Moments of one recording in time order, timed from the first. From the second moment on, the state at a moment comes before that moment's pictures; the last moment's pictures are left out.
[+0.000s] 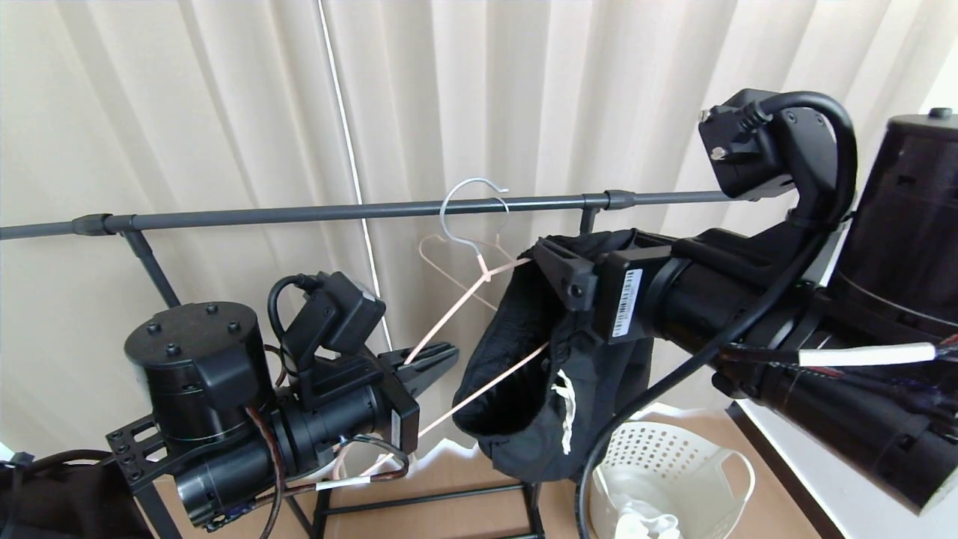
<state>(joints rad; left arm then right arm) -0.64 1.68 -0.47 -1.09 -0.20 0.10 0.97 1.54 -0.97 -0.46 -0.63 0.19</state>
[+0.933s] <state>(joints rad) -0.53 1.66 -0.39 -1.10 -0.51 0.30 0.43 1.42 -1.33 0.59 0.27 -0.51</state>
